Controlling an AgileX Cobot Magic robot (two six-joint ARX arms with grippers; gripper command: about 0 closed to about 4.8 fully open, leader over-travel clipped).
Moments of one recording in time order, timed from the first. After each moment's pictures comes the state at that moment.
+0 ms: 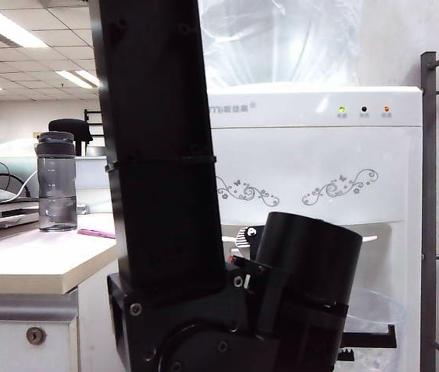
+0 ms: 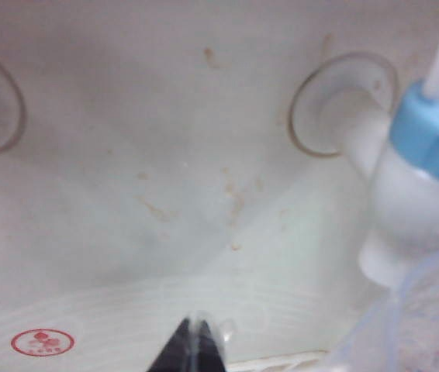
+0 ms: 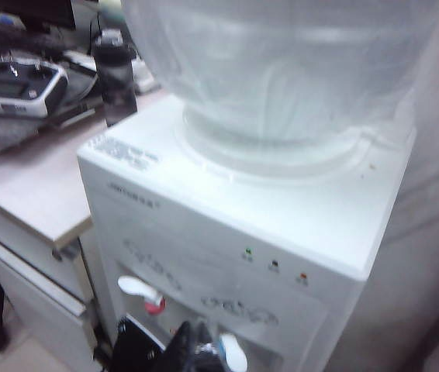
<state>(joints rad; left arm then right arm) -1.09 2.50 1.08 1.13 -0.83 -0.30 0.80 0.45 0.83 -0.59 0.29 0.05</state>
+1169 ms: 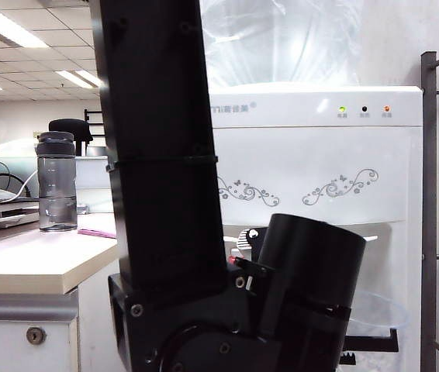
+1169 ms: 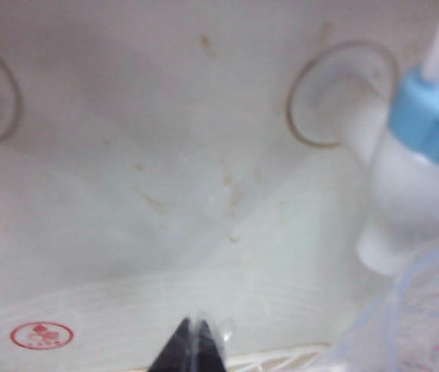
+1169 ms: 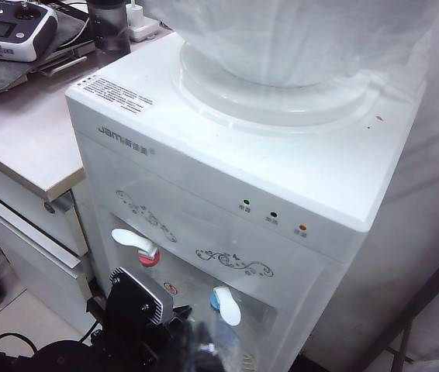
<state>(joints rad) -1.09 2.50 1.08 1.11 -0.83 -0.30 0.80 0.45 0.83 -0.70 0.29 0.05</state>
